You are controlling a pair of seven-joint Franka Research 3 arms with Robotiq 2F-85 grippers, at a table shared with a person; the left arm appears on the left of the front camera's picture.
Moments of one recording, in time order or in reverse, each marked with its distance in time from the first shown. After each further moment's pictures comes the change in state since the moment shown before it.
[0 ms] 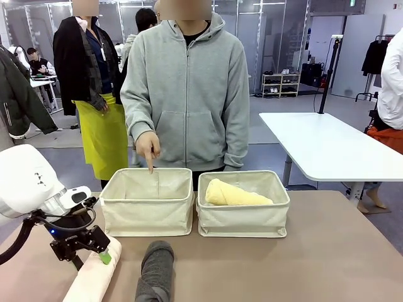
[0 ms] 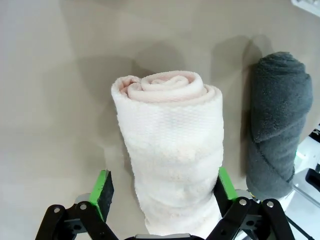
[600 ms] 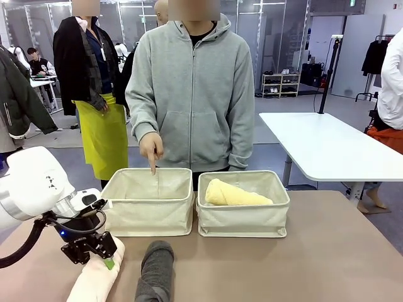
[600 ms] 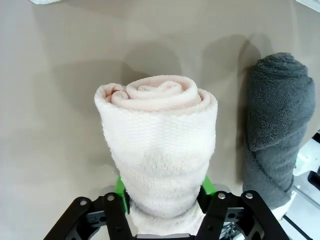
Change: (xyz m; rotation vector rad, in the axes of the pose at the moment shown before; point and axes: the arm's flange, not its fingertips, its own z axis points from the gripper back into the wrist) left arm 0.006 -0.016 -0.012 0.018 0.010 -0.003; right arm 0.000 0.000 0.000 0.000 -0.001 0.000
